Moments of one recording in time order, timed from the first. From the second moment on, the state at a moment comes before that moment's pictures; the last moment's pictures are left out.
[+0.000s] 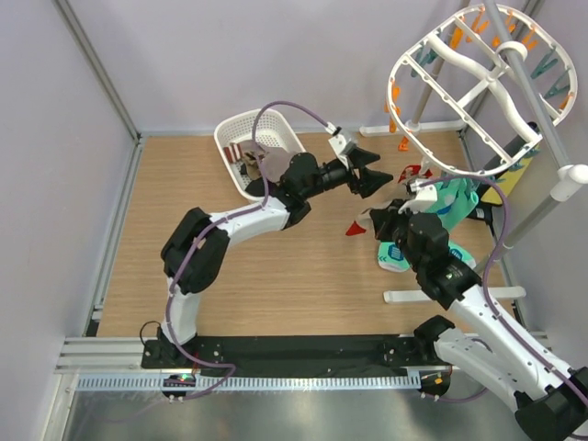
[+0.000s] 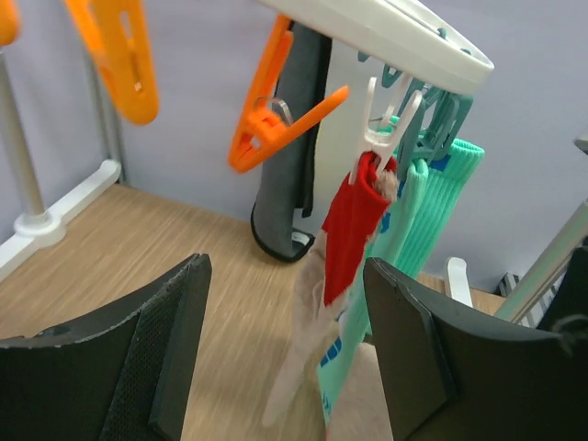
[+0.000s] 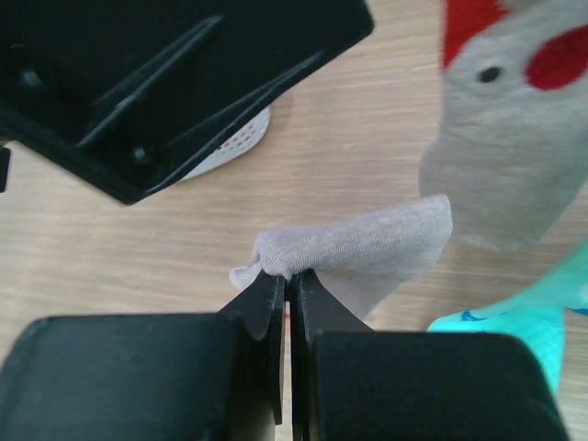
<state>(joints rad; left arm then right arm) -0.80 2.06 1.55 0.79 0.46 -0.26 0.53 0.71 0.60 -0.11 0.28 0.41</state>
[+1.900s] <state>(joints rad) -0.79 1.38 1.45 -0.11 -0.01 -0.25 0.79 0.98 0.95 -0.53 0.89 0.50</state>
